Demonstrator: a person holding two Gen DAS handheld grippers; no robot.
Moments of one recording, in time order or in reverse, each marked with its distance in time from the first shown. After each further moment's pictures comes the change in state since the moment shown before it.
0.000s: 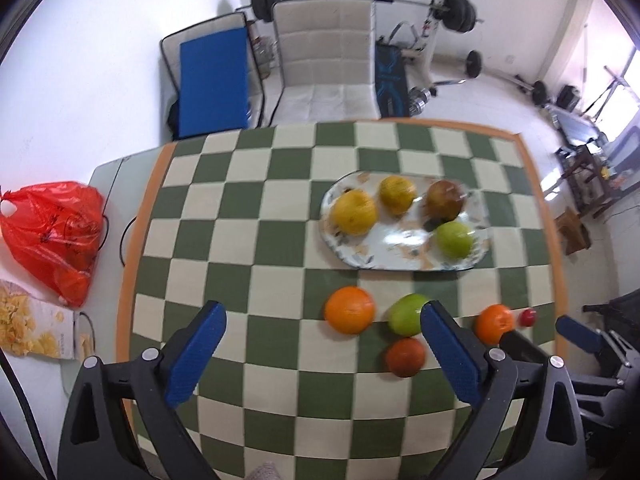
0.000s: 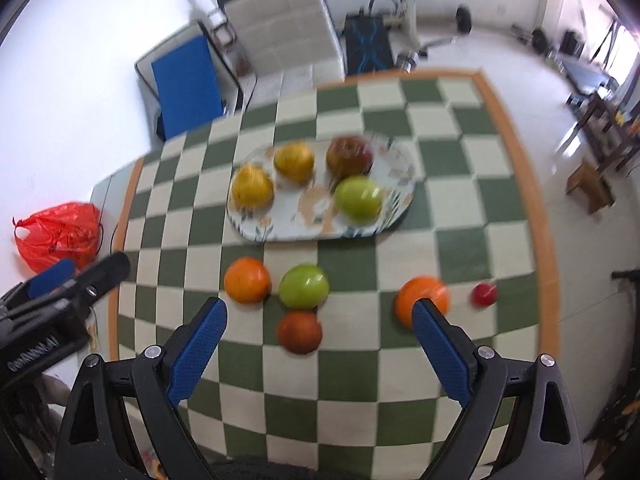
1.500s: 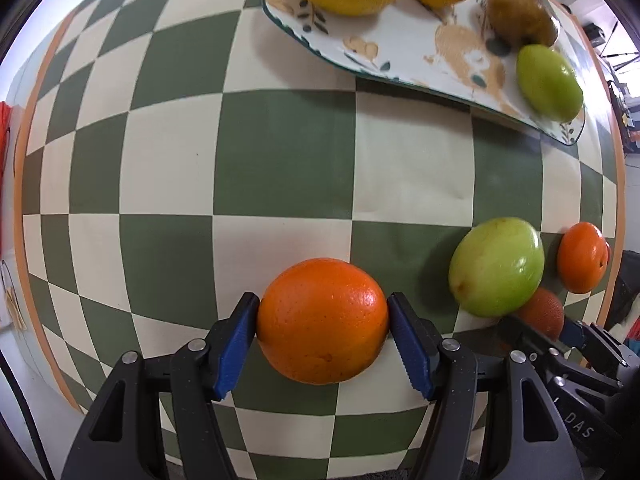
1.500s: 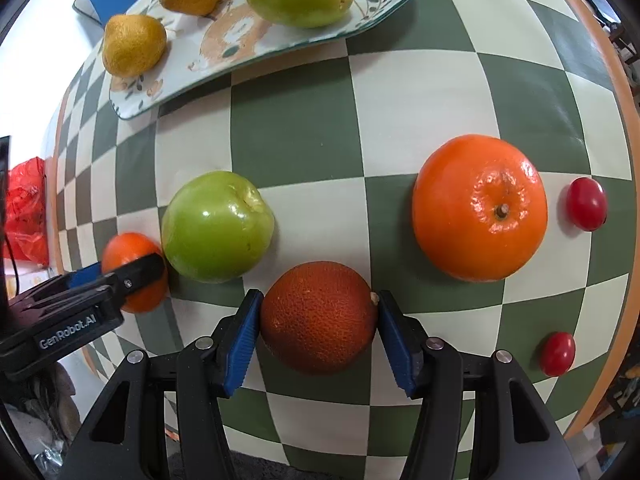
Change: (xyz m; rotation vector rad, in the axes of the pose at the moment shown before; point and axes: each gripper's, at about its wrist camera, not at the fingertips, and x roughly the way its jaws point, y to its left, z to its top) left arm 0.182 -0.034 -0.067 0.010 0.458 -0.108; right arm 0.180 -0.057 -0.044 0.067 0.368 -0.004
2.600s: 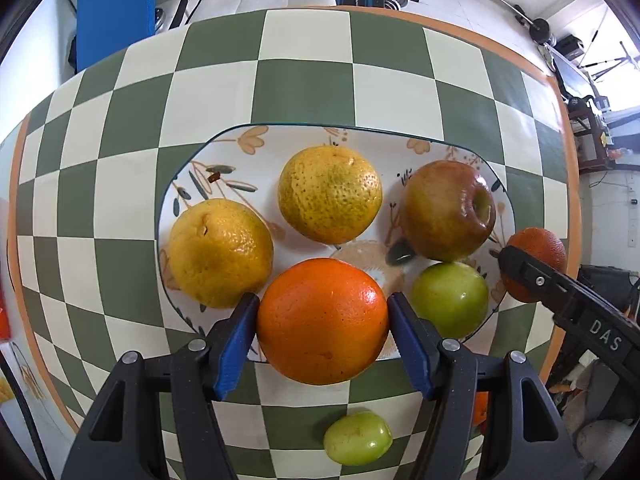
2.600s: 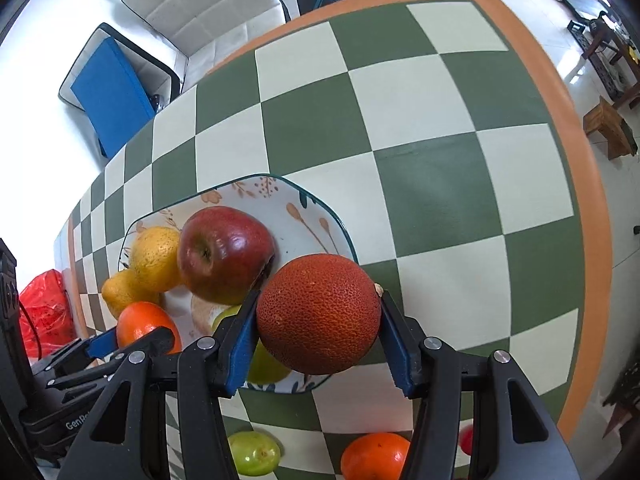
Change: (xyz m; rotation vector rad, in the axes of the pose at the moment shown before) left arm -0.060 -0.055 0.146 0.034 -0.062 -0.081; right arm -0.077 -0.044 0.192 0.107 -0.167 0.056
